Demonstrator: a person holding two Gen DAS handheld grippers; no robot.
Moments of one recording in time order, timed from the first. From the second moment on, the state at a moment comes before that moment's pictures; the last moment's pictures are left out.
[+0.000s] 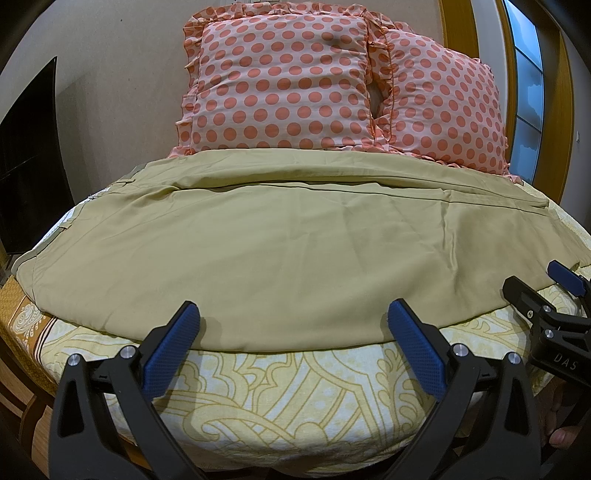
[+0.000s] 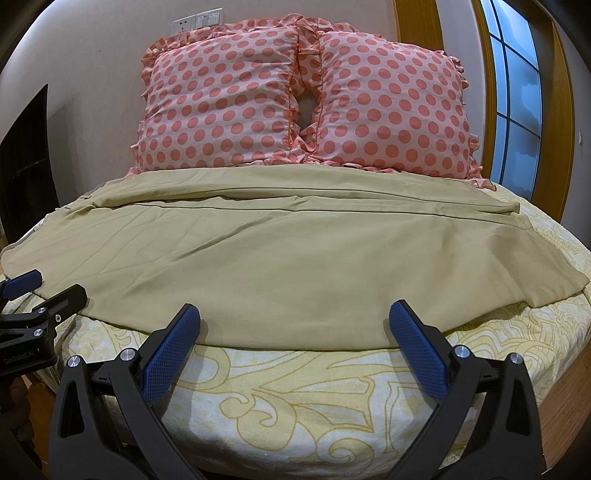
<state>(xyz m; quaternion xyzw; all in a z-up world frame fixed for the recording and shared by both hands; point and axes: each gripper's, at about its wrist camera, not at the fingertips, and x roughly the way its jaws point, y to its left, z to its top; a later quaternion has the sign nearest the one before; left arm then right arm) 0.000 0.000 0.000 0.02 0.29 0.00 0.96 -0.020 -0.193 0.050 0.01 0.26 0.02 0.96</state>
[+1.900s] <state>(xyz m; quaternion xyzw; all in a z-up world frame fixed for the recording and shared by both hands) 0.127 0.042 0.088 0.00 0.26 0.02 0.97 0.357 -0.463 0.060 0.24 0.43 -0.33 0.80</state>
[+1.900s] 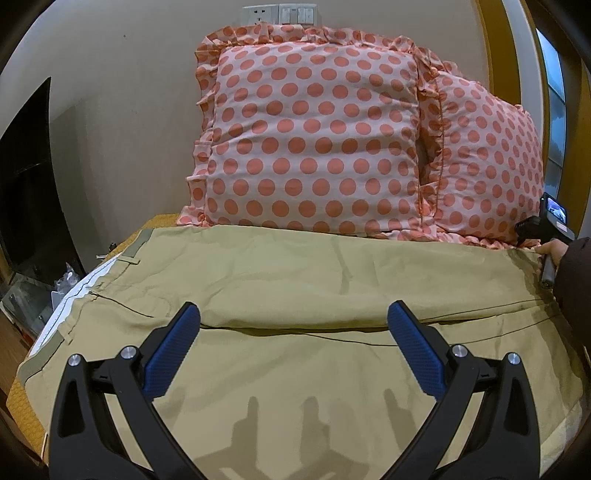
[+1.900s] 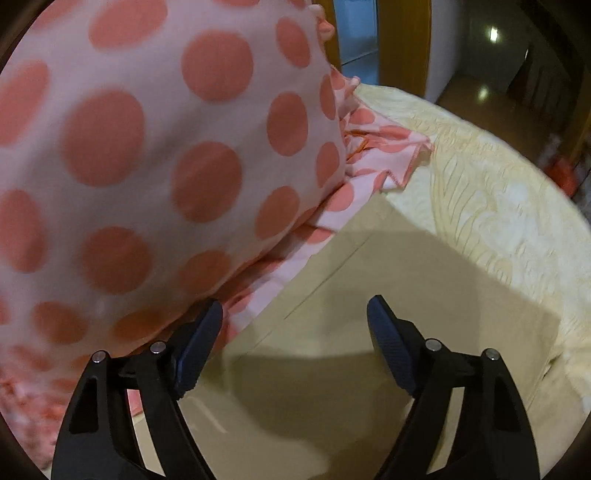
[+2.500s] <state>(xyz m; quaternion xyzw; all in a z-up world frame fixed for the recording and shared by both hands) 0.113 0.072 0.095 -0.06 0.26 0.01 0.96 0.160 -0.486 0.112 0.38 0.20 -0.10 0.90</state>
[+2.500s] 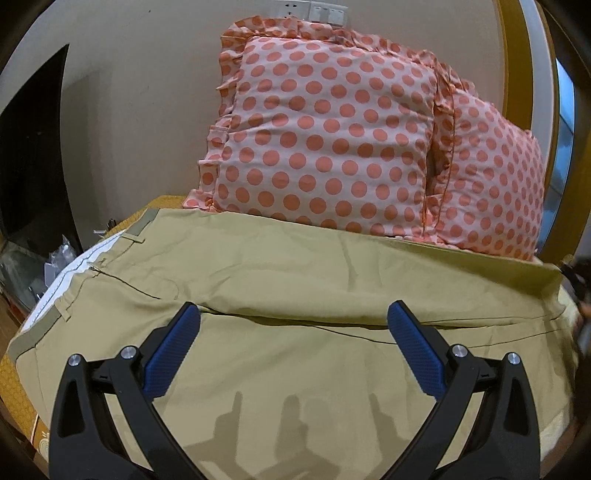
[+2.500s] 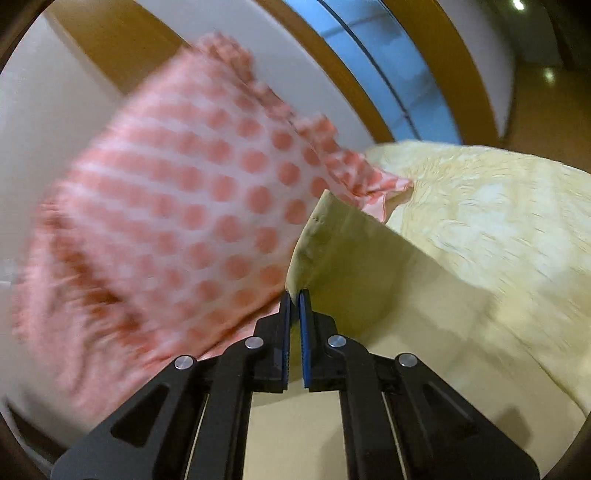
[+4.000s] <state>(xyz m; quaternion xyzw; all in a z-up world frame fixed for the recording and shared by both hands) 0.107 0.154 0.114 -0.24 0.29 -0.05 0.93 -0.016 -0.501 0.087 0.44 0.14 -0.08 0.88</state>
